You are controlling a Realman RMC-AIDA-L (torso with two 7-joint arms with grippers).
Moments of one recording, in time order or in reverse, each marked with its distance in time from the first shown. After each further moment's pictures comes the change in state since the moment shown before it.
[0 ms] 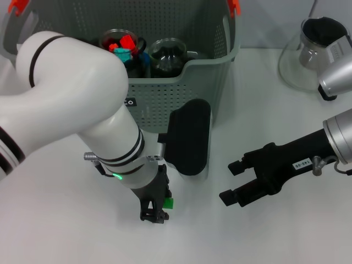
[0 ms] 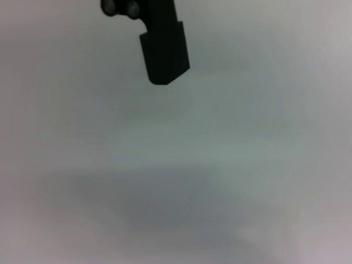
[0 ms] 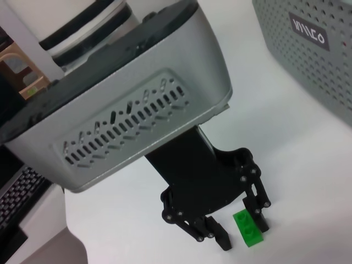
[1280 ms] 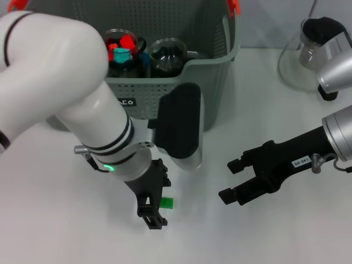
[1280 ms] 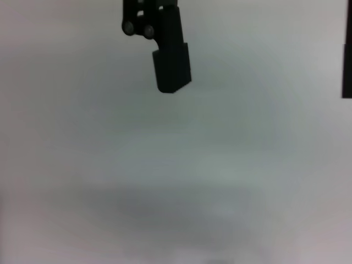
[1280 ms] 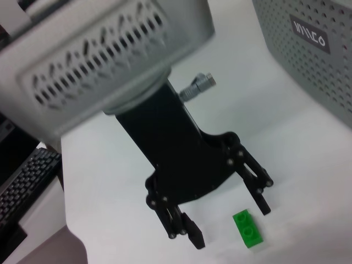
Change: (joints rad) left arm 0.008 0.002 -0.097 0.061 -0.021 0.096 0.017; right arm 0.009 0.000 -0.004 -0.009 -0.005 -0.005 0.012
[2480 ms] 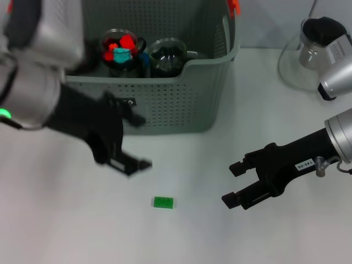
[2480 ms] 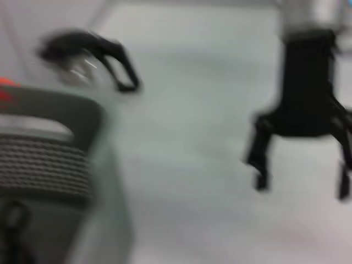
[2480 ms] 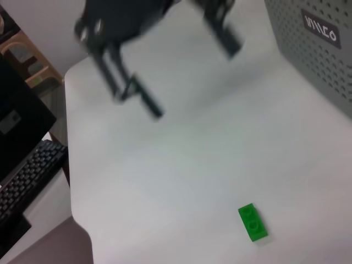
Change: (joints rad) left arm 0.128 0.009 -0.621 0.393 -0.242 0.376 0.146; right arm -0.007 -0.005 -0.006 -0.006 0.001 -0.017 -0.024
